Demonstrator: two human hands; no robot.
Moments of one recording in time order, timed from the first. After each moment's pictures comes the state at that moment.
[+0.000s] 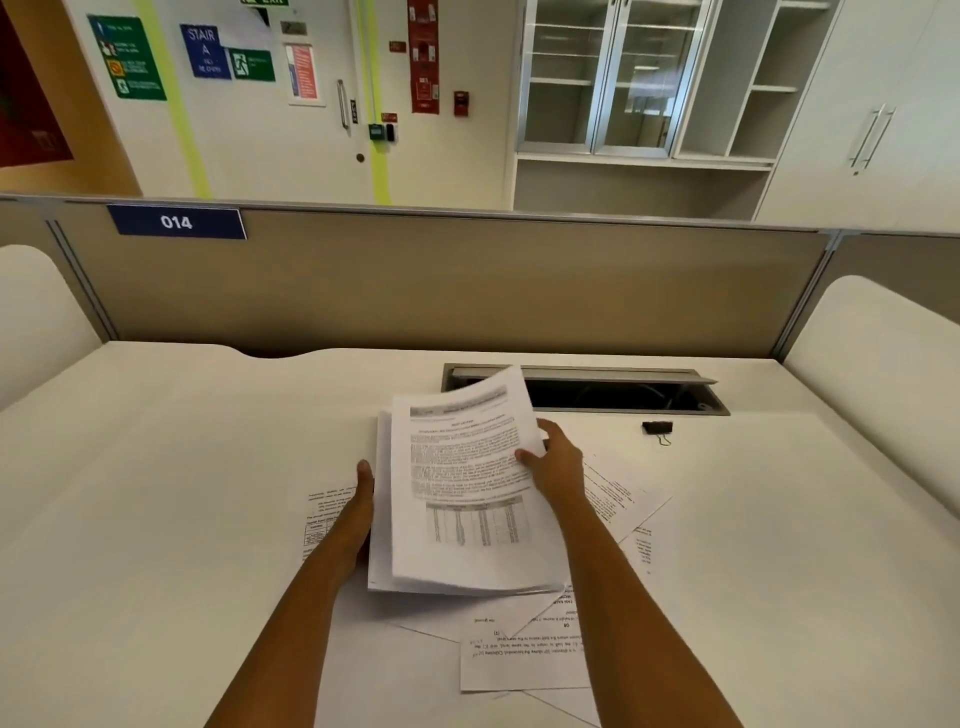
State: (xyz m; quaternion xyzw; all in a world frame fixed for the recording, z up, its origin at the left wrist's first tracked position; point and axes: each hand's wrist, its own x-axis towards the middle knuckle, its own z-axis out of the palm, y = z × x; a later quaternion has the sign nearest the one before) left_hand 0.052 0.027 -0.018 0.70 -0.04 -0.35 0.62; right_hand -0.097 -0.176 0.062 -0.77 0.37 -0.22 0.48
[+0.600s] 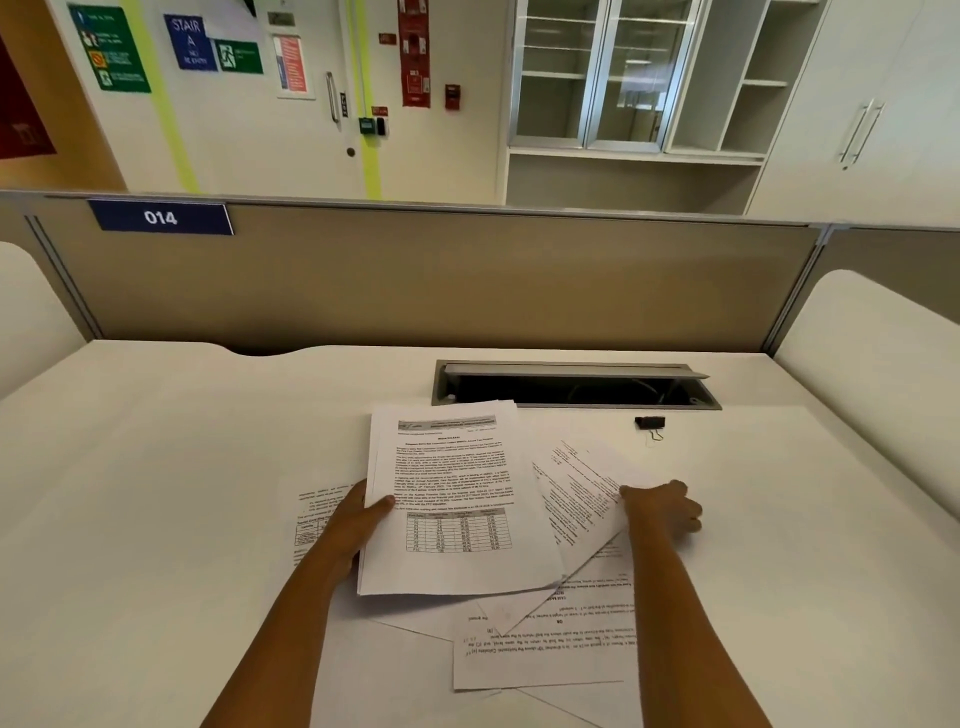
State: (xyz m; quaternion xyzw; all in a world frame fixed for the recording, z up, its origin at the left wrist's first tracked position) left_hand 0.032 0.019 -0.003 0.73 -0.12 -0.31 0.59; right_hand -0.169 -0.243 0.030 -0.58 0.71 -0.20 0.35
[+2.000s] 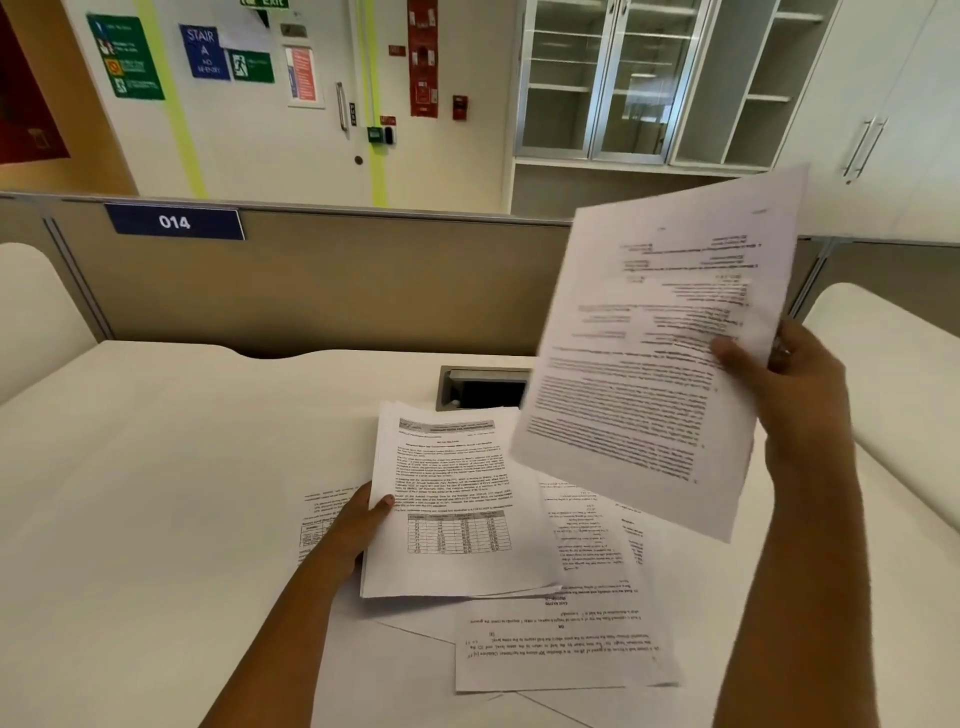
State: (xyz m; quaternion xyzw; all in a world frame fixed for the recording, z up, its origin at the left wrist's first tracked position) left_hand 0.030 0.020 0.004 0.75 -0.12 -0.32 0.57; right_hand -0.238 -0.219 0.216 -0.68 0.27 -0.48 0.49
